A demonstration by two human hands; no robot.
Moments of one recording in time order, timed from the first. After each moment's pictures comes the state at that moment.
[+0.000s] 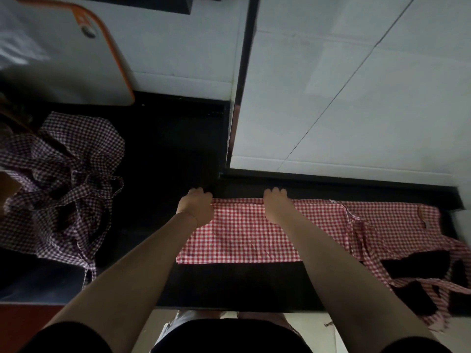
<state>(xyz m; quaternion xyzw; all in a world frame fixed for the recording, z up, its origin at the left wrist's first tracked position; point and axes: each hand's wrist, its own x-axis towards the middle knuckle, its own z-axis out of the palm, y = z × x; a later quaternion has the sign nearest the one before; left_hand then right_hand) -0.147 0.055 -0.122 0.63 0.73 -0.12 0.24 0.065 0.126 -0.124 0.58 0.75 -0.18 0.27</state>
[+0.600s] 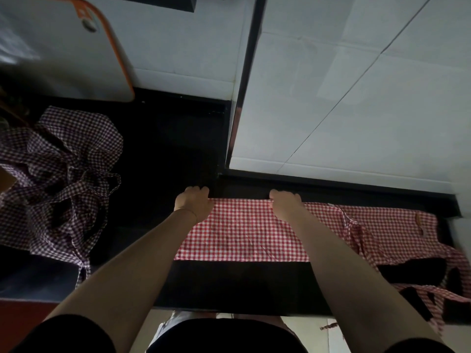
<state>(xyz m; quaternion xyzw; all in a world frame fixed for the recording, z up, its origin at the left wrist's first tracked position) -0.147 0.063 -0.122 0.62 0.74 -0.13 0.22 0.089 0.149 -0.125 0.58 0.74 -0.21 0.27</state>
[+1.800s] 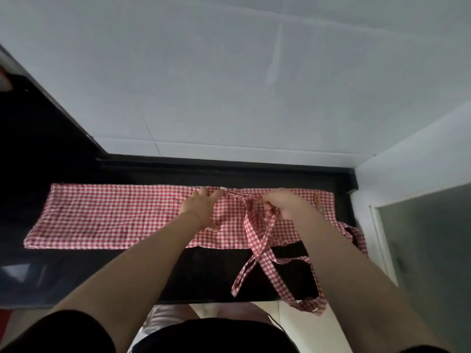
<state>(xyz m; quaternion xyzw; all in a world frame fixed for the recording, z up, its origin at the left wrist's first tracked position) 0.174 0.102 -0.126 0.68 0.66 -0.20 0.26 0.384 0.180 -0.100 0.75 0.37 -0.55 0.07</state>
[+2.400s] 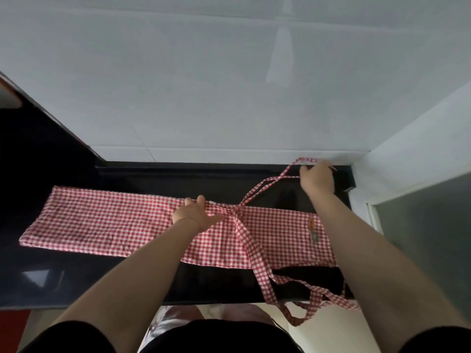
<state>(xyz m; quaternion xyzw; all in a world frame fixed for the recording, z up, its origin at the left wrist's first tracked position) 0.194 0.097 -0.119 0.53 0.77 -0.21 0.29 0.460 0.224 -0.074 0.83 0.51 -0.22 -0.08</state>
